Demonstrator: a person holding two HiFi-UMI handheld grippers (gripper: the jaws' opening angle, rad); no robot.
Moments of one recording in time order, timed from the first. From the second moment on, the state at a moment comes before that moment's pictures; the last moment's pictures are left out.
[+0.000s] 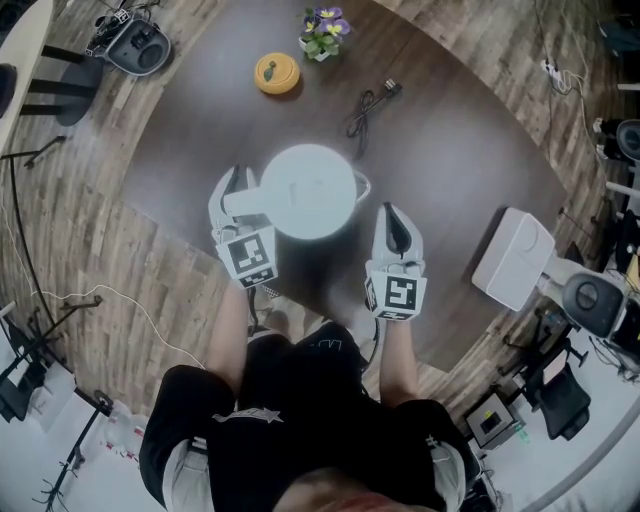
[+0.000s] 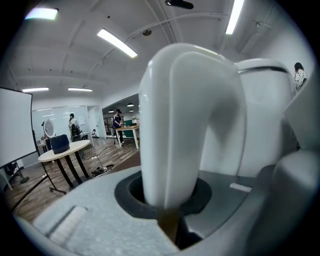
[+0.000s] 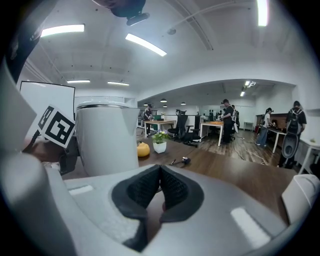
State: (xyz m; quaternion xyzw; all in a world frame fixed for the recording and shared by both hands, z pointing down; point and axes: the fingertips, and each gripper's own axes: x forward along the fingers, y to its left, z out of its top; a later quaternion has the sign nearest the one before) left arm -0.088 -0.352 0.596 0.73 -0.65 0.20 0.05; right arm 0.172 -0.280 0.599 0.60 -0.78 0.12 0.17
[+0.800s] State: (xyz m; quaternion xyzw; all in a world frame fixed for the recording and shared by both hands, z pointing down) left arm -0.113 -0.343 0.511 0.73 -0.66 0.18 0.02; right arm 0.159 -0.257 0.541 0.61 -0.78 0.08 0.14
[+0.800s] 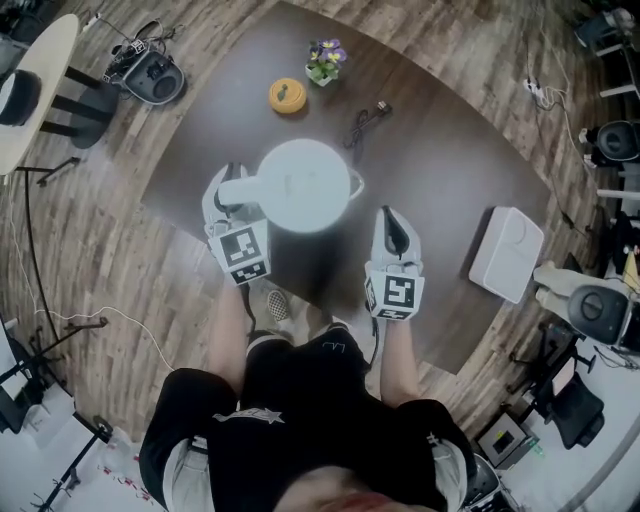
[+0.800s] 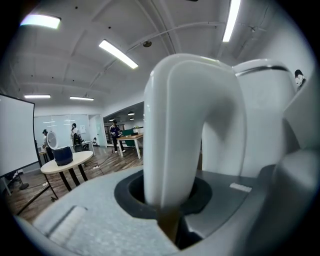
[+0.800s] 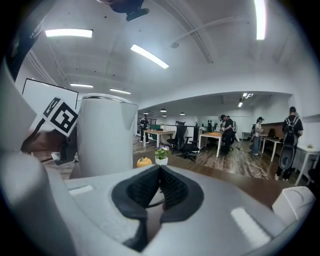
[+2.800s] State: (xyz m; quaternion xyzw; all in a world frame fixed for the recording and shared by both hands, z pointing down) left arm -0.339 0.009 0.410 0.67 -0.73 0.16 0.00; right arm -0.022 -0.017 0.421 0.57 -0.82 -0.02 0.07
